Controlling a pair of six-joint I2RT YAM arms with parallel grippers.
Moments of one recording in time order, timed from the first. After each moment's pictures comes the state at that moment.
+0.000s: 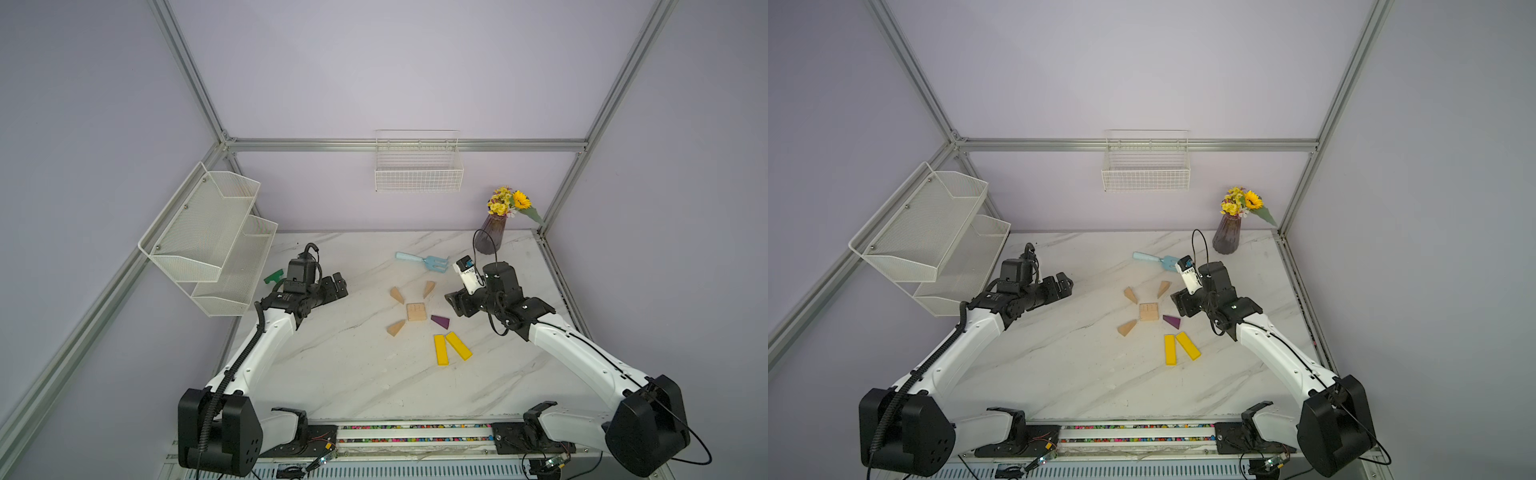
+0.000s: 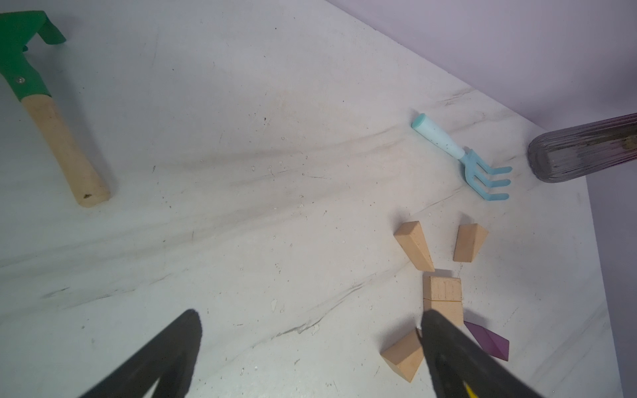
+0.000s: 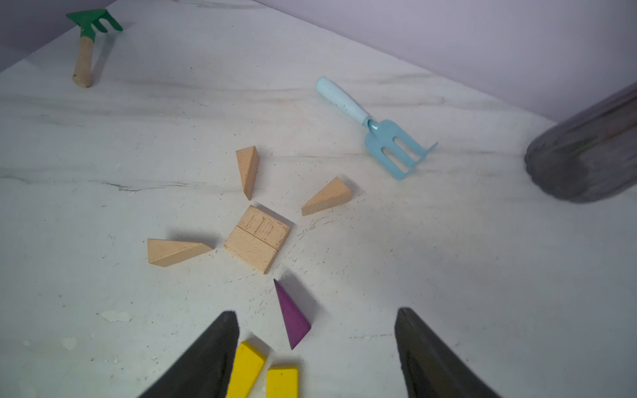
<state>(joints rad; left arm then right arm) -0.13 1.26 0.98 -0.49 0.06 -0.48 0.42 1.25 0.92 -0.35 -0.10 0.00</state>
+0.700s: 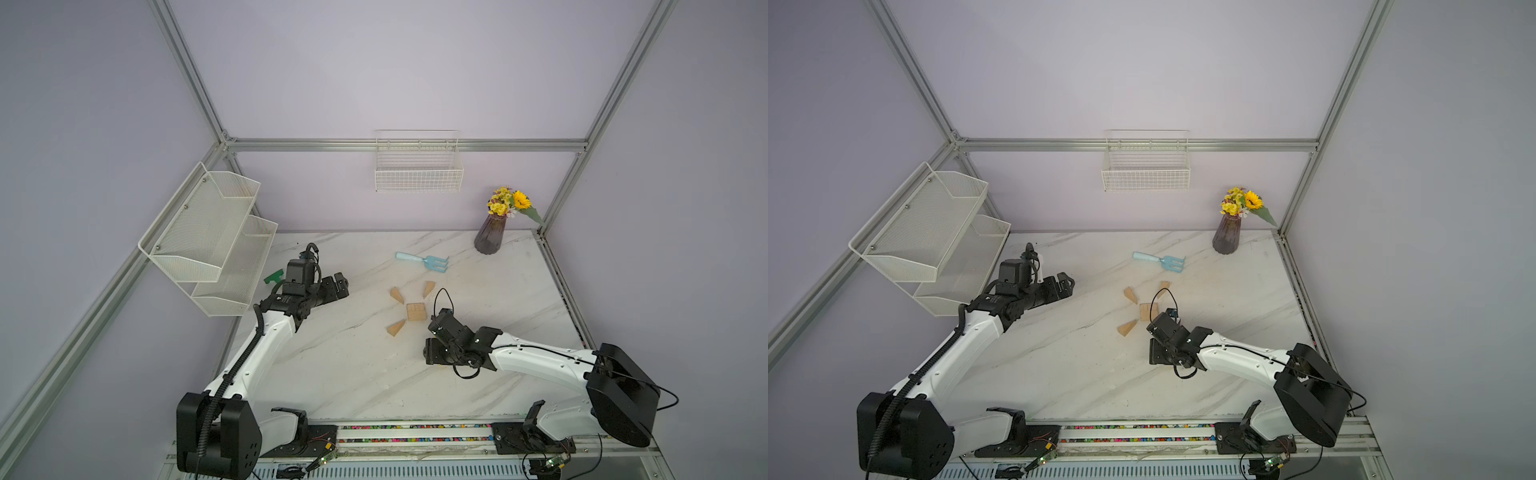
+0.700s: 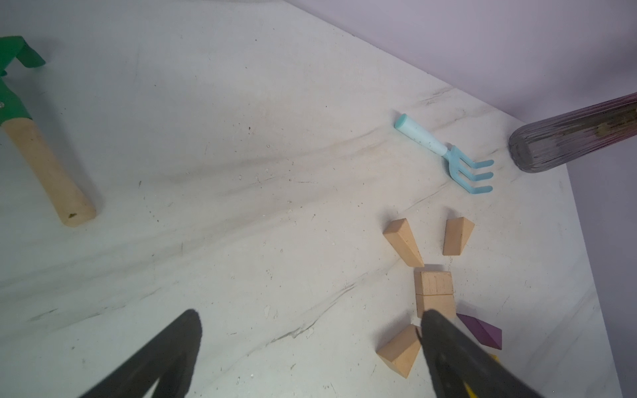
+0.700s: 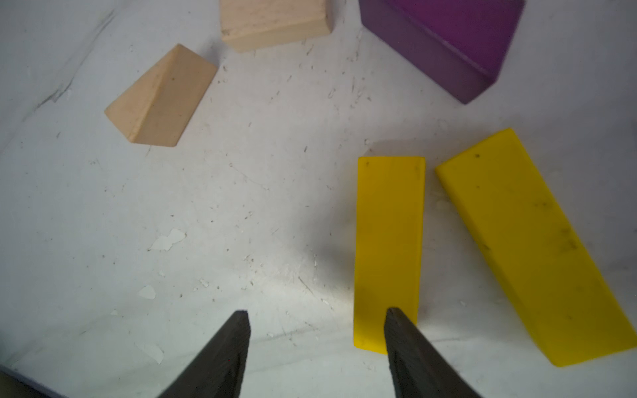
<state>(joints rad) -0.13 1.24 0.96 -0.46 0.10 -0.44 0.86 1.43 0.77 -0.45 0.09 0.88</state>
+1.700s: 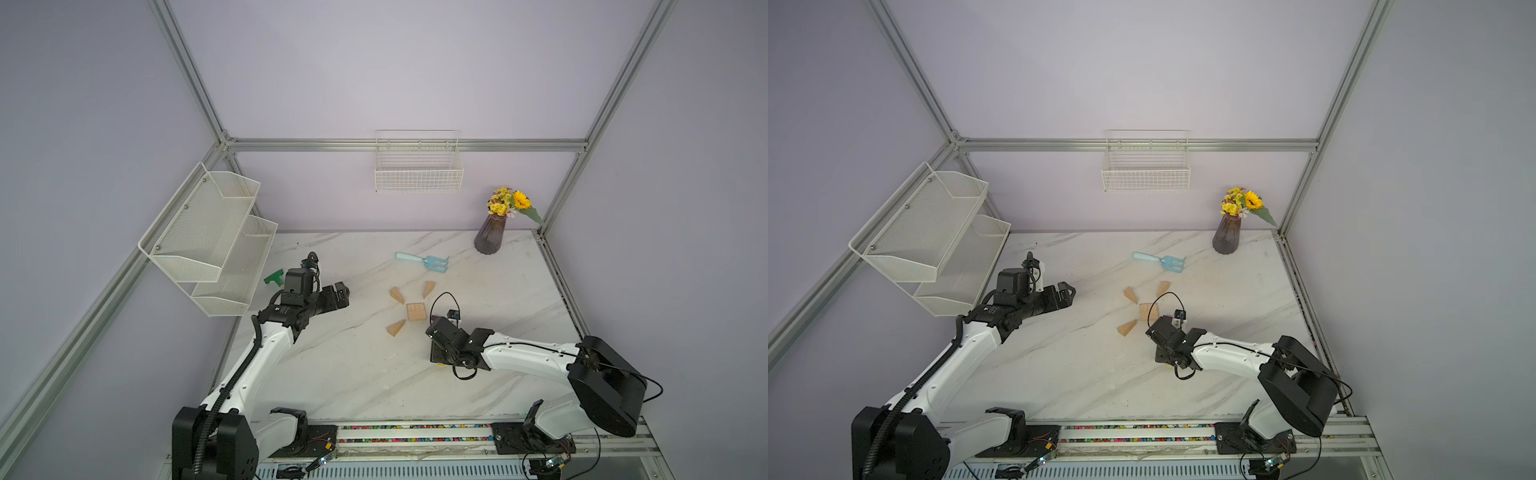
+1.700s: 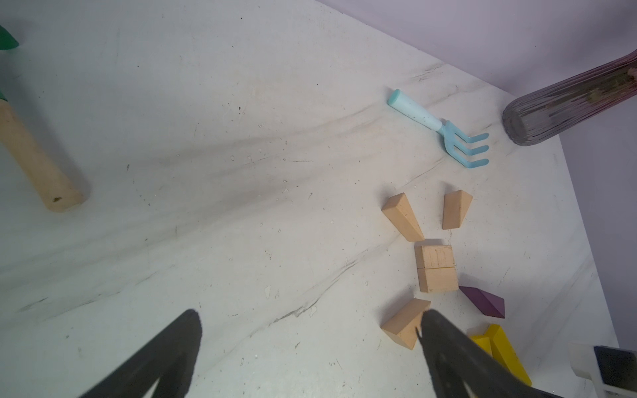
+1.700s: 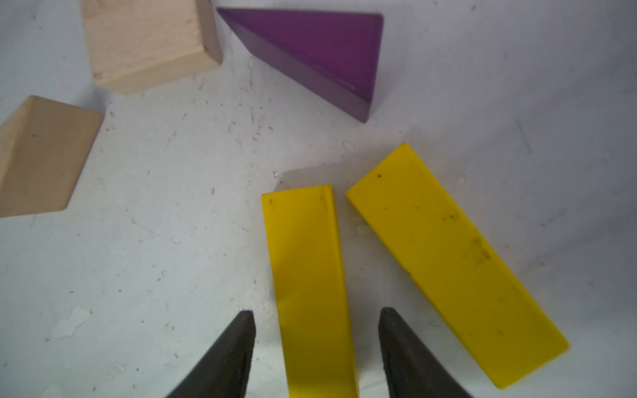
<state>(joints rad) -0.13 1.16 0.87 -0.45 0.14 -0.40 0.86 1.50 0.74 -0.43 0.24 0.96</state>
